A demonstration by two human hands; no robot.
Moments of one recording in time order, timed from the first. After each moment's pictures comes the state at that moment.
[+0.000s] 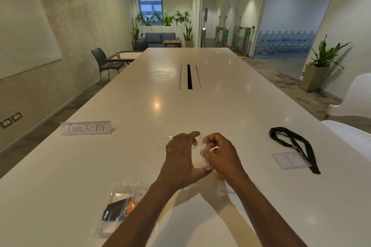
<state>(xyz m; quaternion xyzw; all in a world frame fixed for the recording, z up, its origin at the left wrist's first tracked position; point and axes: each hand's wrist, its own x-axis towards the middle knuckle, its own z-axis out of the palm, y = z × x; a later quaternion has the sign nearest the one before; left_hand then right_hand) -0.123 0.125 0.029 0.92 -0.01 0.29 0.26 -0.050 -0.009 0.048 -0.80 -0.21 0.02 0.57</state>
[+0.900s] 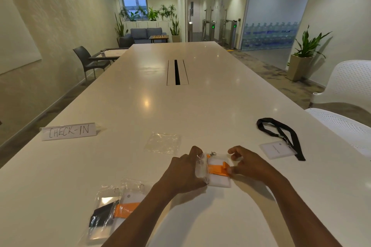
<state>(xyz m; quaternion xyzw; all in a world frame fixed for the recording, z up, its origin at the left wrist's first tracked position) -0.103 0.103 0.004 0.97 -0.05 0.07 0.21 0.006 -0.121 0.007 -0.92 -0.18 0.18 0.31</state>
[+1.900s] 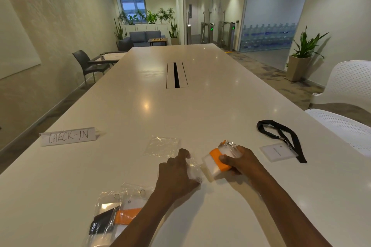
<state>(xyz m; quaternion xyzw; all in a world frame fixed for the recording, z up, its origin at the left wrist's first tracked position) -0.108 0.116 -0.008 0.97 0.07 0.14 0.21 -0.005 -0.091 0.012 -0.81 -0.05 0.15 0.57</state>
